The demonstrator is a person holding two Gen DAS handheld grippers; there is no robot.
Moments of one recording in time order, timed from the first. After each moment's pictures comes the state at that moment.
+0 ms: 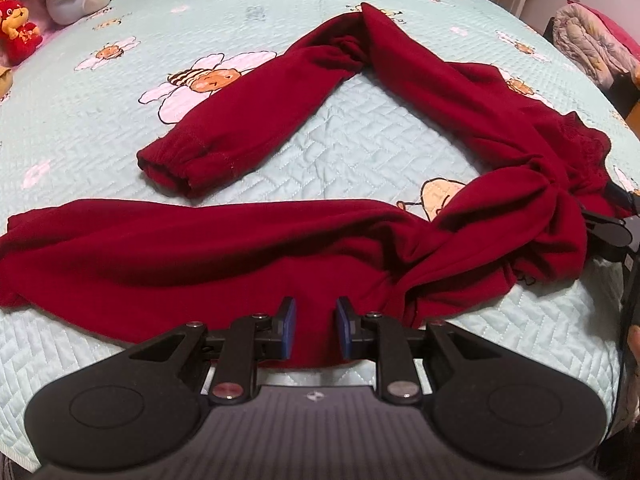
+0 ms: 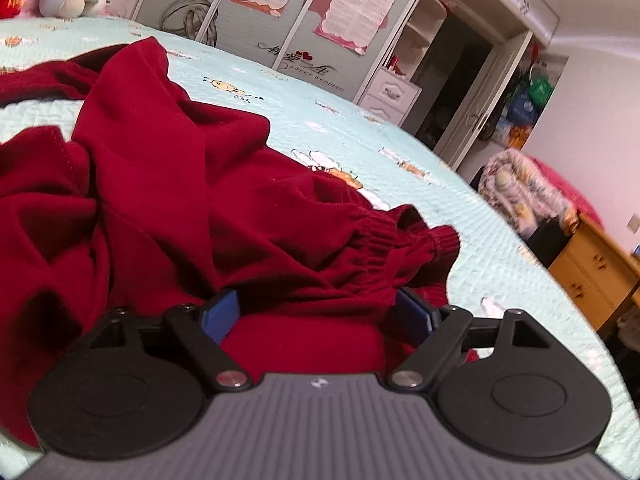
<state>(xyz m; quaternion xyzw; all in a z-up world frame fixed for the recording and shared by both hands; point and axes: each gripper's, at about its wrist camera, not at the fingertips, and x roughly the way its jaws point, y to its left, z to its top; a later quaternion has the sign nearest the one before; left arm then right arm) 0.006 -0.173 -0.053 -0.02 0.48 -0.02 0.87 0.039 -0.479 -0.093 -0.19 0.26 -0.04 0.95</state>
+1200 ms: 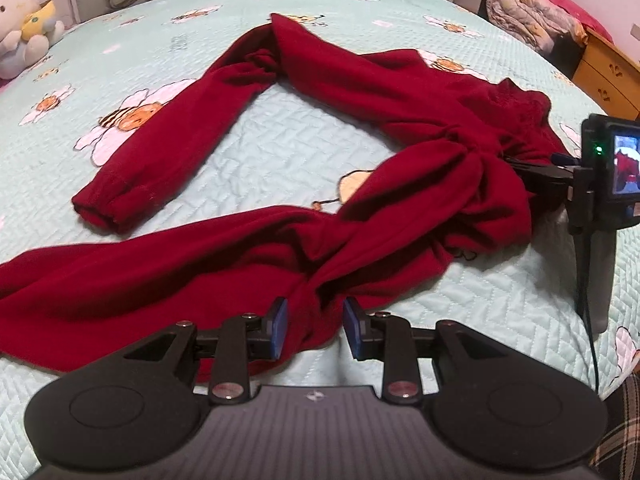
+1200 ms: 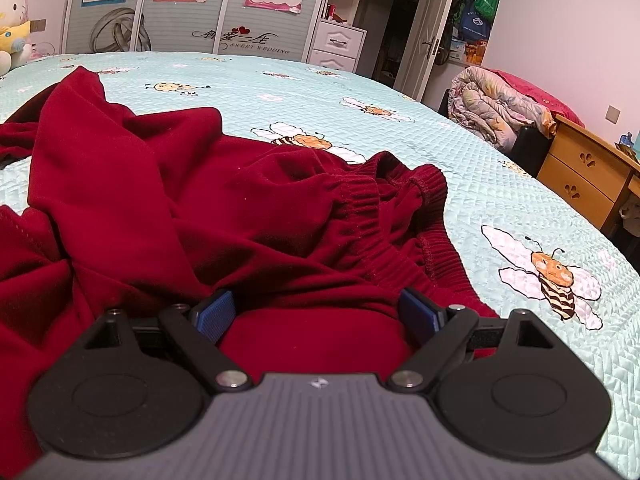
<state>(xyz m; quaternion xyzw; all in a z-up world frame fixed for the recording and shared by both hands) 0.000 -0.218 -0.054 0.03 0.46 -0.10 0.88 0.054 -0.478 -0.090 -0.08 0.30 -0.12 0.94</state>
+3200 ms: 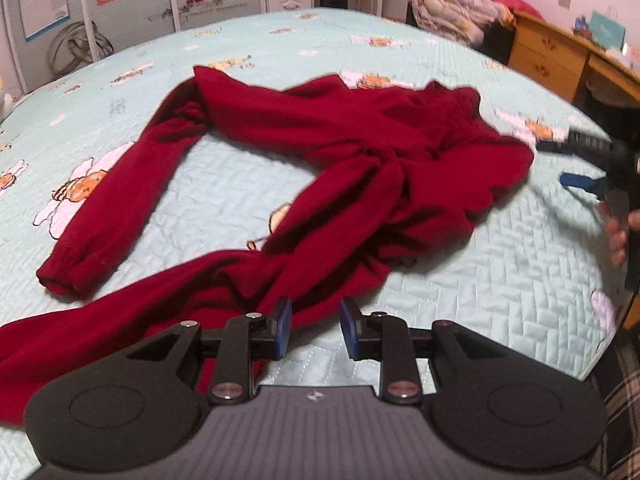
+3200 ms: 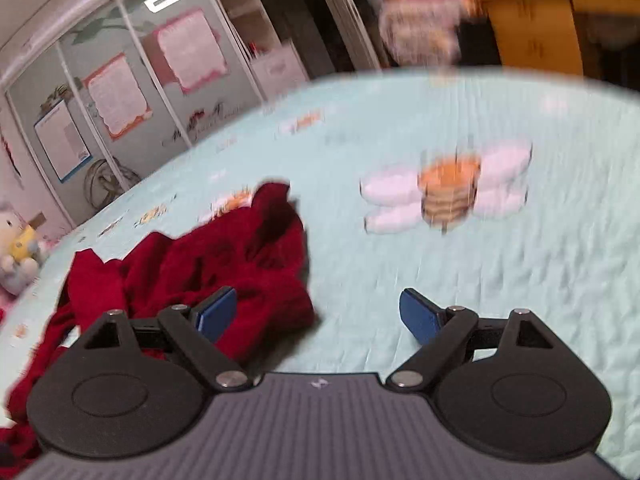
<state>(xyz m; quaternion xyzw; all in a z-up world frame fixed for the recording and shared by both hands) -0.018 -0.246 -0.051 0.09 0.40 -0.18 0.89 -0.030 -0.647 -0.078 0.29 0.26 -0.07 0.92</state>
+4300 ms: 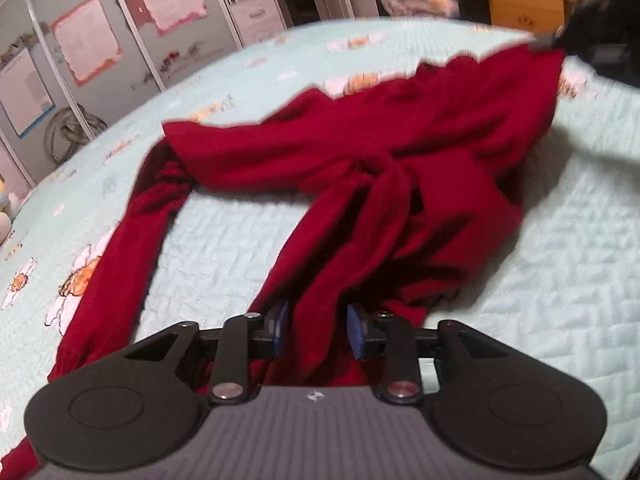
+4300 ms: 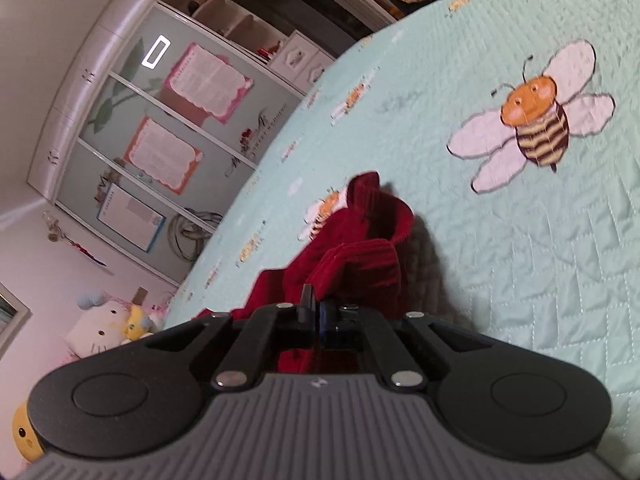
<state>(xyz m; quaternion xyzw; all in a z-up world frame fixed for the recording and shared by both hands) 0.022 -0.285 -0.082 0.22 0.34 -0.17 0.90 -0.008 -0.647 -0.047 0.46 0.21 0.02 0.87</state>
